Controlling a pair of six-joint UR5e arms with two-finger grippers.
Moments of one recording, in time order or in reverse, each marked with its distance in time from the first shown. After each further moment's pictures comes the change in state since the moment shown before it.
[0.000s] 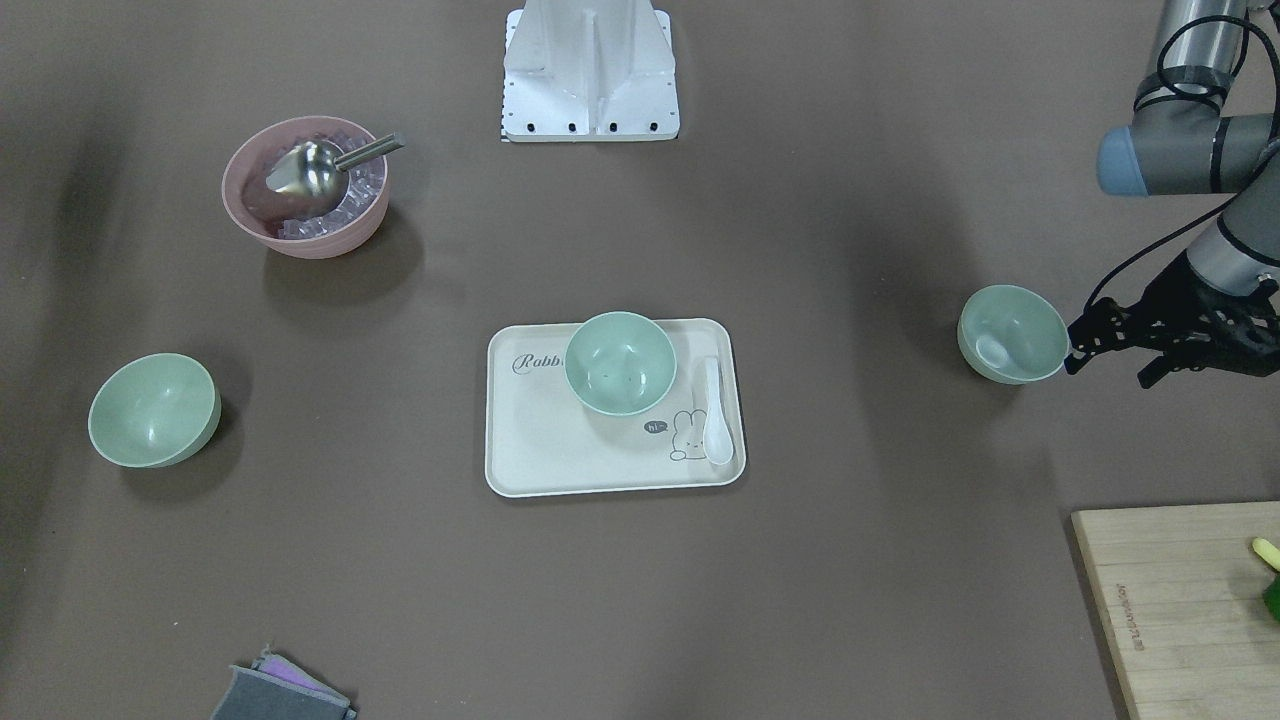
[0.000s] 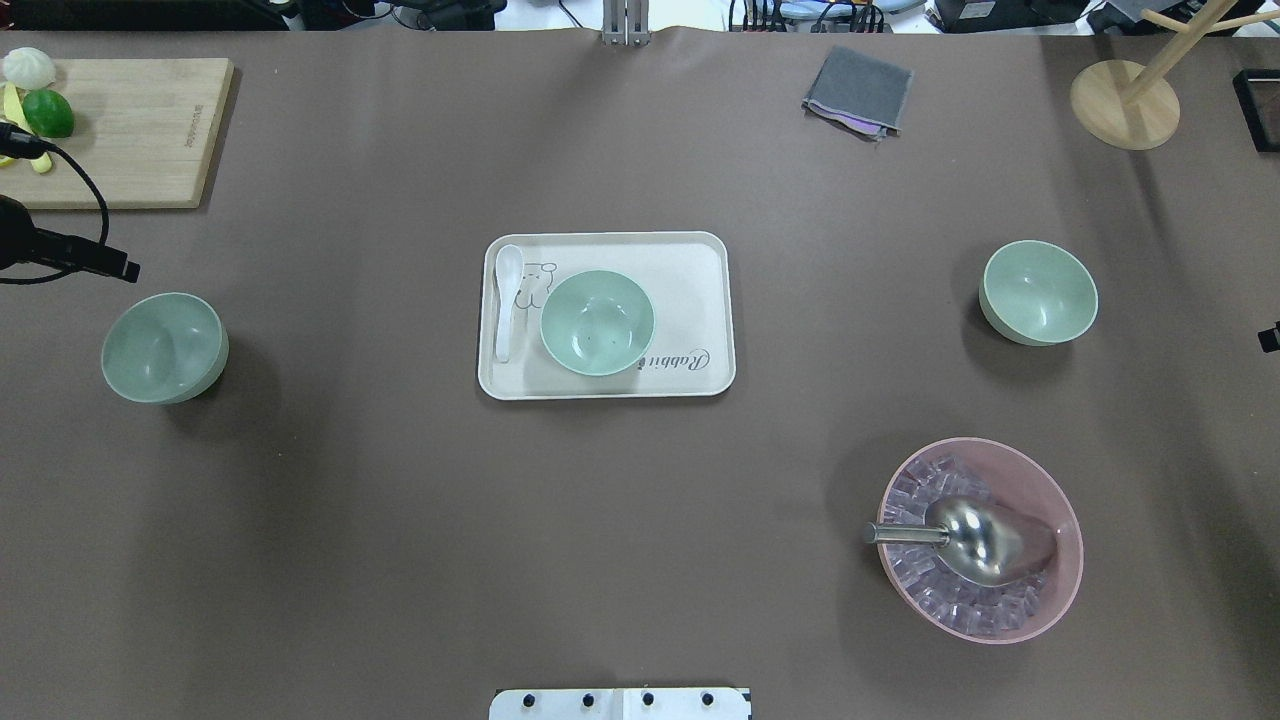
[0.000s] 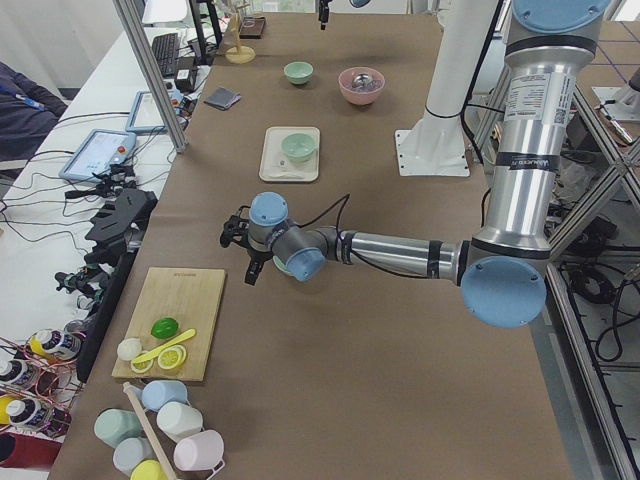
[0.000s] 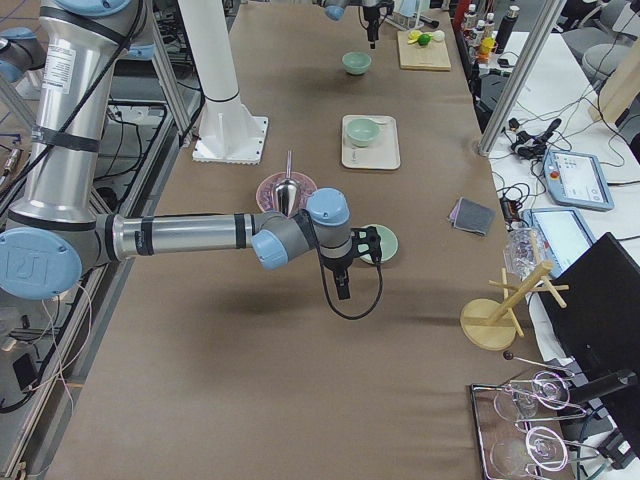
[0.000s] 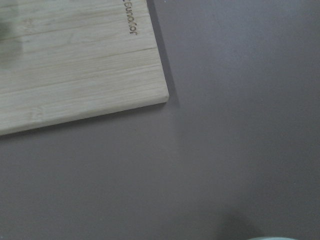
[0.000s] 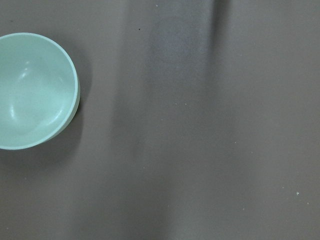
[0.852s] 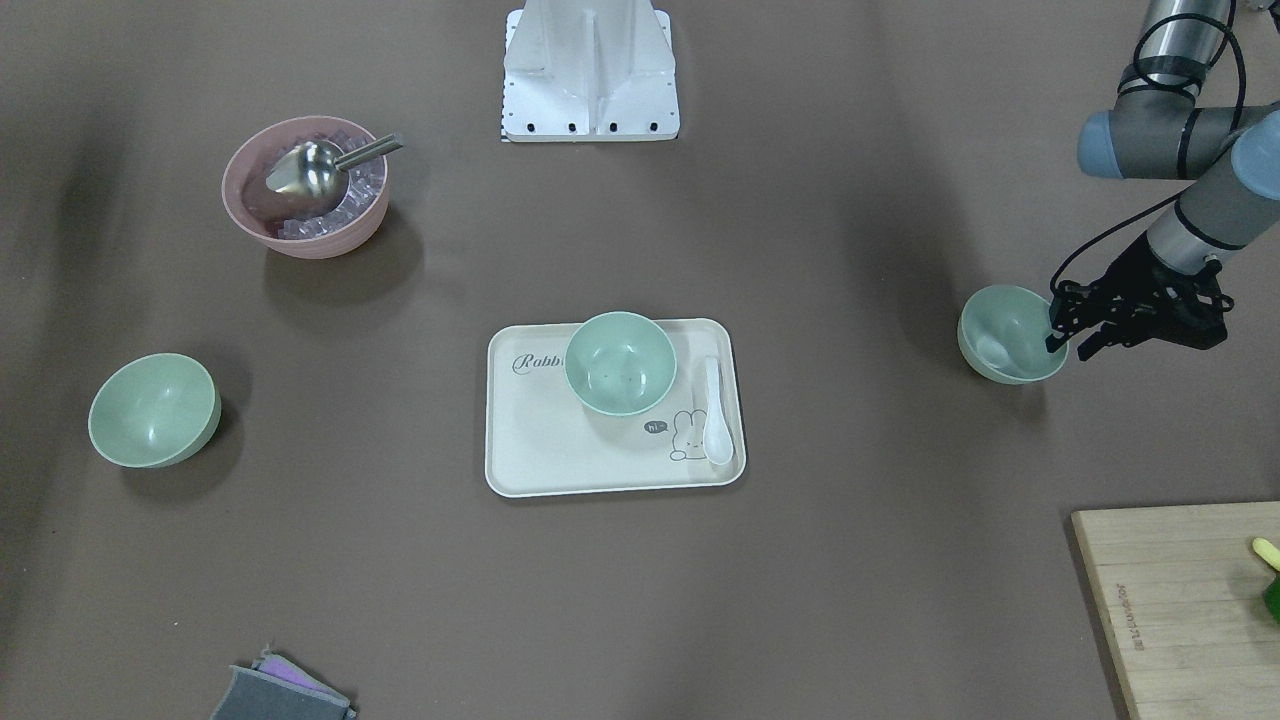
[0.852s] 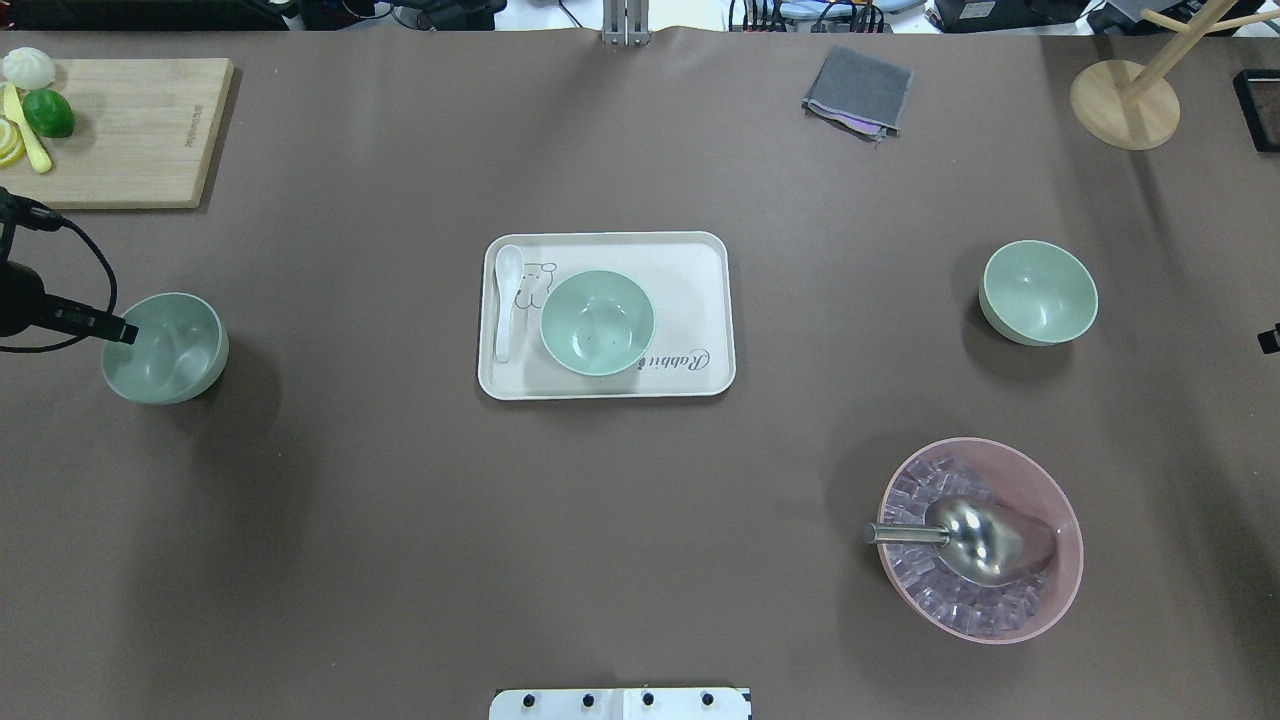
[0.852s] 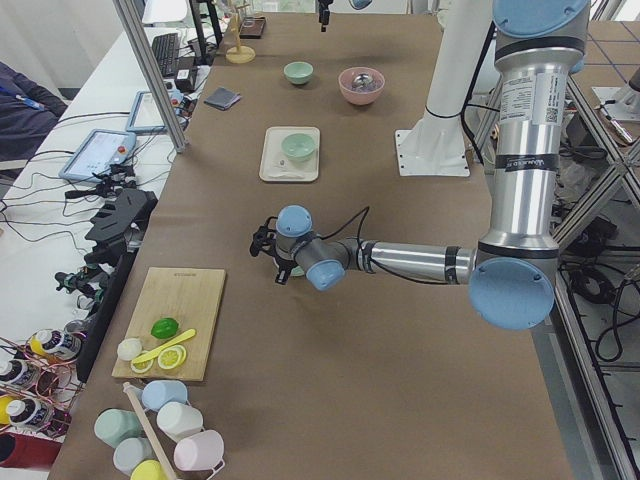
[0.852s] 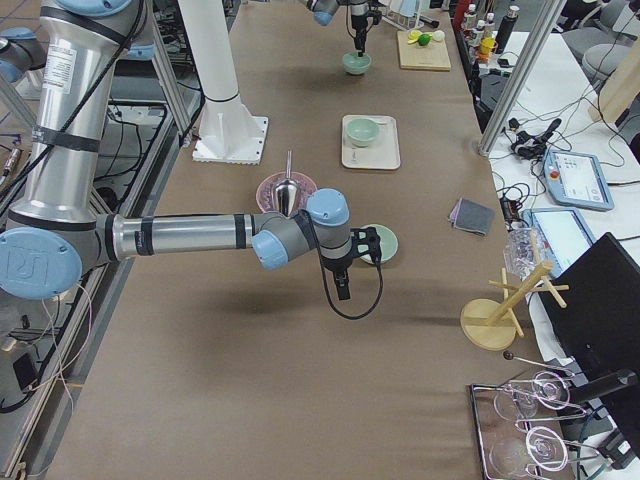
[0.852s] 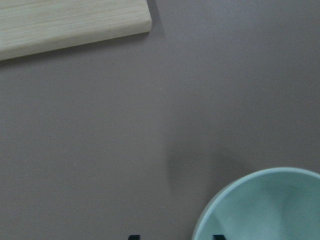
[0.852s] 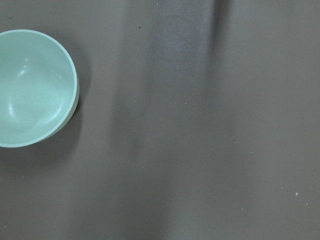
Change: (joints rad) left arm 0.083 0.083 -0.004 -0.101 0.002 0.000; right arm -0.002 -0.001 -0.001 0.001 -0.004 -0.006
